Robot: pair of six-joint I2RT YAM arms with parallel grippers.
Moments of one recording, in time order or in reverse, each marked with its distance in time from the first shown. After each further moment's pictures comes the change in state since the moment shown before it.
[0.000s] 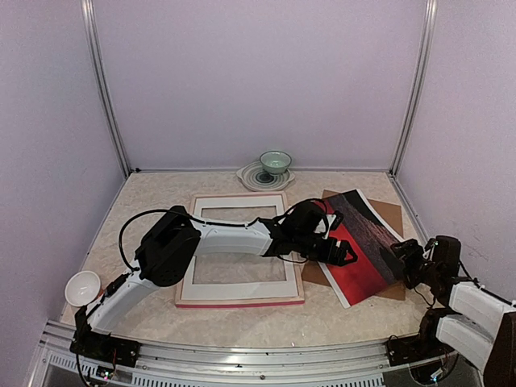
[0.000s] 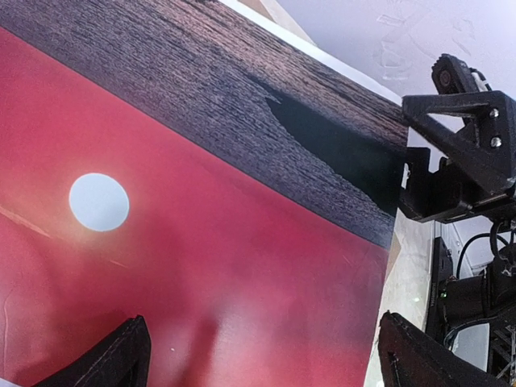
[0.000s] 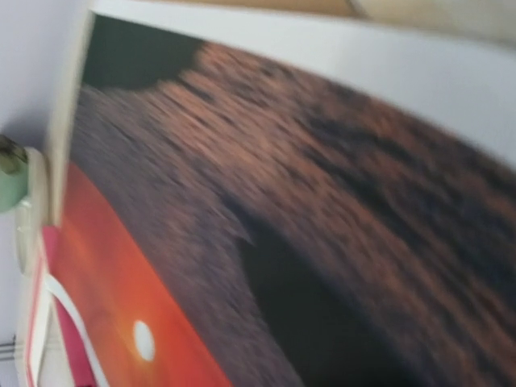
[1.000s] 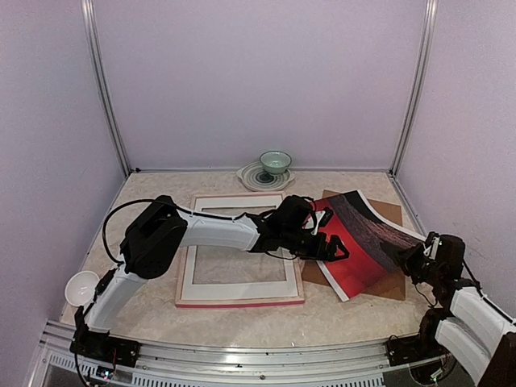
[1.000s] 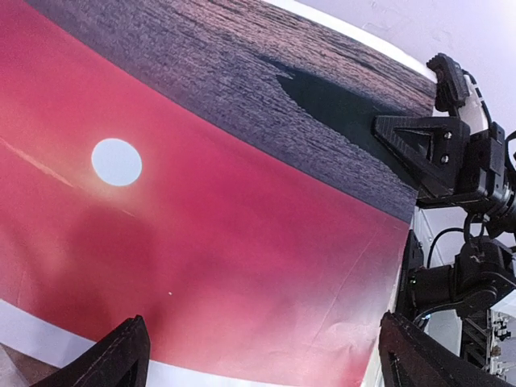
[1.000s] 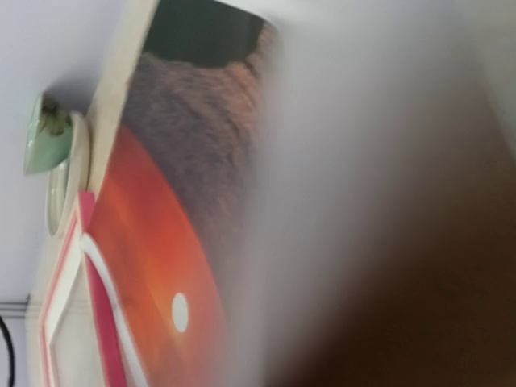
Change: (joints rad) left arm 0.030 -0.124 -0.193 0.076 0.064 -0.040; right arm -0.001 -0.098 -0.006 -0.039 -0.068 -0.069
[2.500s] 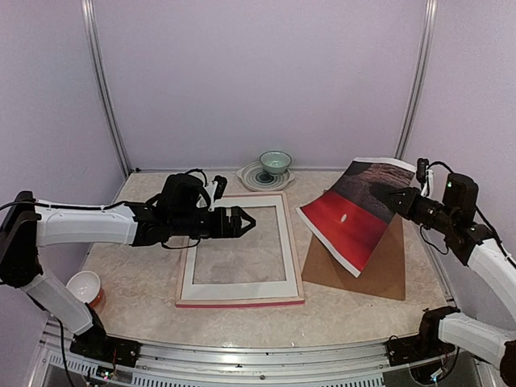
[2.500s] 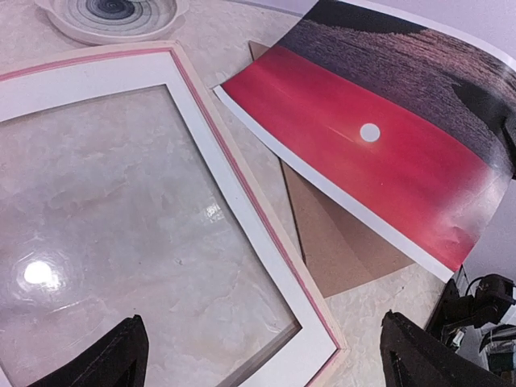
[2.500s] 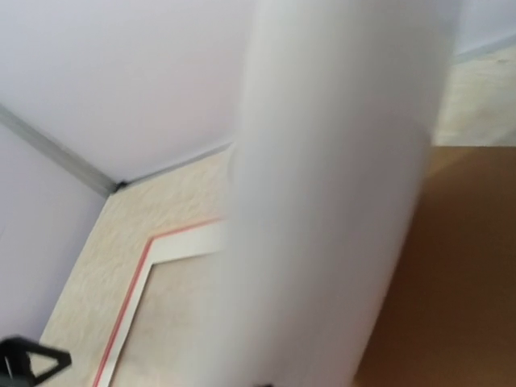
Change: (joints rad) left arm 0.218 -0.927 -0.923 0.024 -0.307 0.025; right arm 0.201 0.145 0.515 -0.114 -0.118 -0.373
